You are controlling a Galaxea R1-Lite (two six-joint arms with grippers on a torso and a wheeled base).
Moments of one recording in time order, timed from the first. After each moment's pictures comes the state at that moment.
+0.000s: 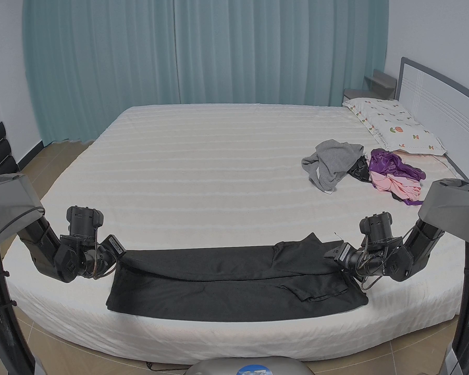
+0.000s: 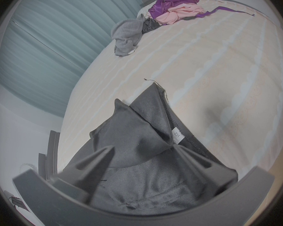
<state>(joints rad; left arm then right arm) -0.05 2.13 -0.69 -0.67 0.07 -0.80 0.24 2.30 -0.79 -0.70 0.05 0.82</state>
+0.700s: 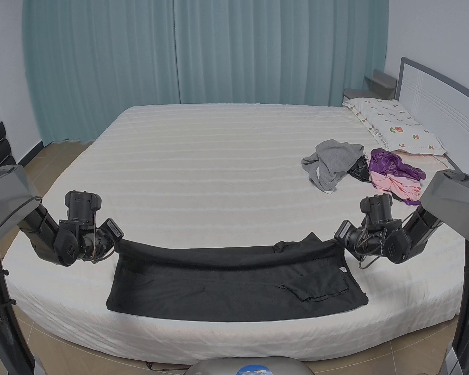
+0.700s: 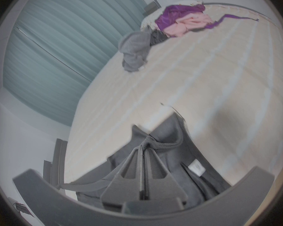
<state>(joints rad) -0.03 2.13 -0.82 -0.60 0.07 -0.78 0.21 2.31 -0.96 -0.65 0.05 0.83</state>
